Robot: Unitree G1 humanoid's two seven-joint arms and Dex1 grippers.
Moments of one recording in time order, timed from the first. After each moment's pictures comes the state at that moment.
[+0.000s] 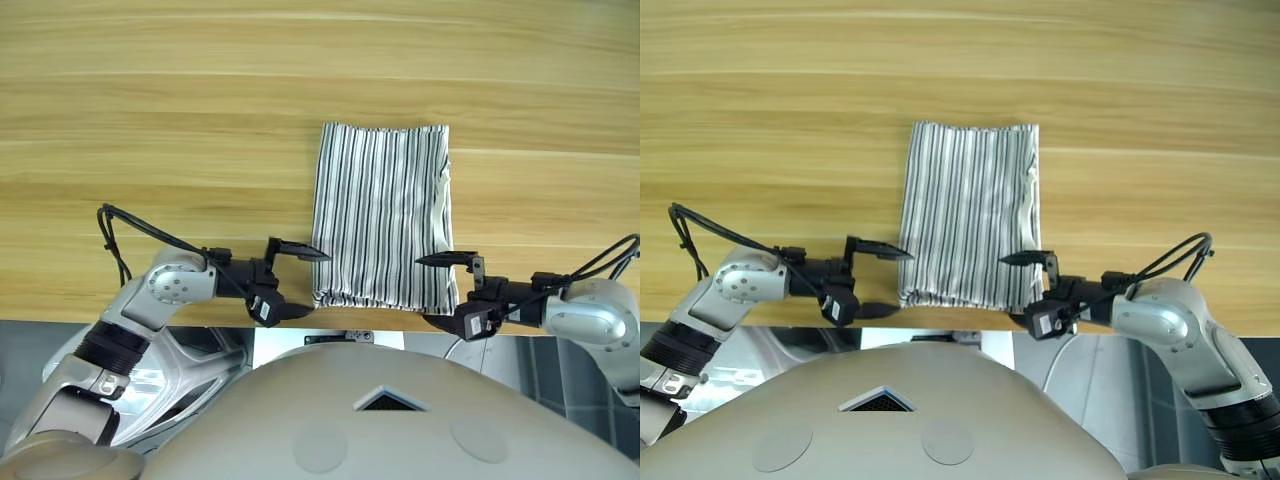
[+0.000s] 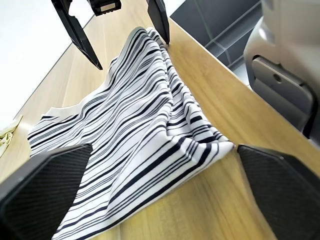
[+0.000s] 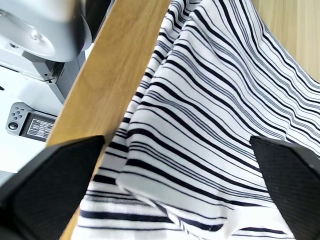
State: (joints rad) left arm 0.11 0.75 -0.46 -0.04 0.16 -0.78 -0.93; right arm 0.52 -1.00 0.11 -0.43 -0.21 -0.40 0.89
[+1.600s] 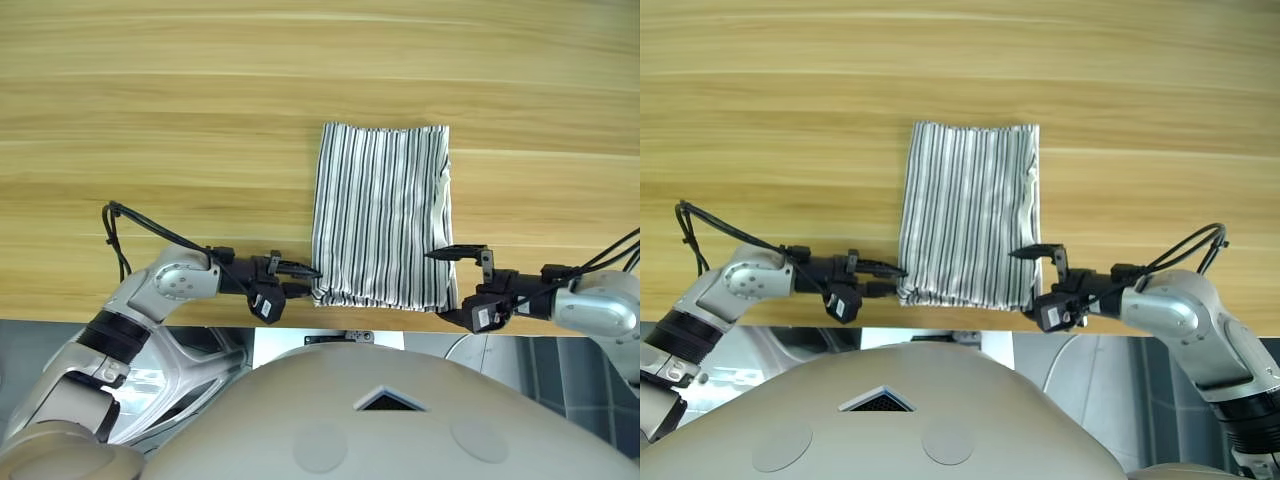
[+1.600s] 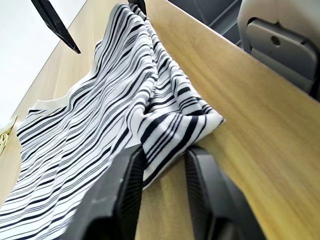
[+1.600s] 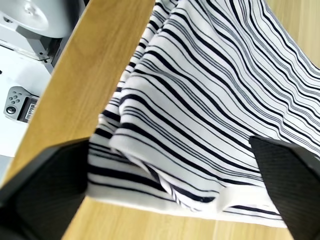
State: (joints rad) left arm 0.05 0.76 -0.52 0.08 0.25 -0.85 -0.85; right arm 0.50 -1.04 0.12 -0.40 -0.21 -0.40 0.89
